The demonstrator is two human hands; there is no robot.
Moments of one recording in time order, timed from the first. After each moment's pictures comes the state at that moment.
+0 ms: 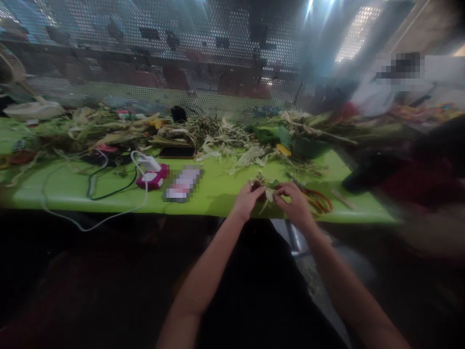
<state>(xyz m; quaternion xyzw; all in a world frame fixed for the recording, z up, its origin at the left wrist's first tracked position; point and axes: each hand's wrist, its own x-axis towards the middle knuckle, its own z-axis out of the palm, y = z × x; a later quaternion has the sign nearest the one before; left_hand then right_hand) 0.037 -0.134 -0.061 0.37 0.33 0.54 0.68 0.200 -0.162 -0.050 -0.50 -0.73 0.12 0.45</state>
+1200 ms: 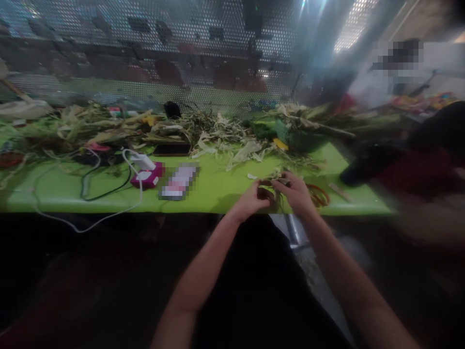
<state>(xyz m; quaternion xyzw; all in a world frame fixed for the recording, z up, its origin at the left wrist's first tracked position) 0.033 -0.144 -0.062 0.55 0.28 0.40 0.68 0.194 -0.152 -0.033 -0.49 -0.60 0.34 0.52</state>
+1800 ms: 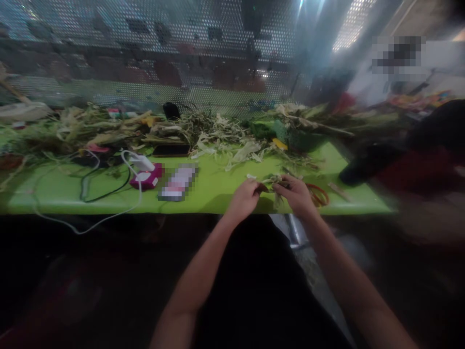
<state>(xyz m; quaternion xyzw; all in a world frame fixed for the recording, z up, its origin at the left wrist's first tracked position) 0.016 -0.140 -0.048 0.75 0.40 0.41 0.35 0.196 -0.159 -0.034 -0.48 -0.59 0.40 0.52</state>
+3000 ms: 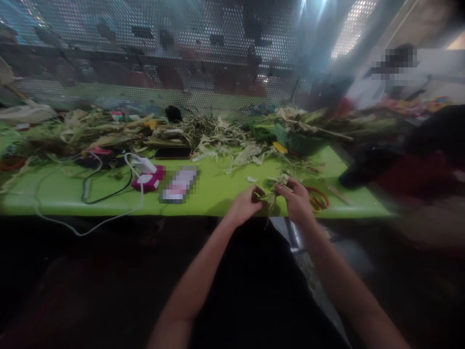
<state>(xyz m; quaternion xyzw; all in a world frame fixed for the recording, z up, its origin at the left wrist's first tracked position) 0.014 -0.145 -0.064 0.67 0.42 0.38 0.49 0.186 -0.159 -0.044 -0.48 -0.49 0.40 0.60</state>
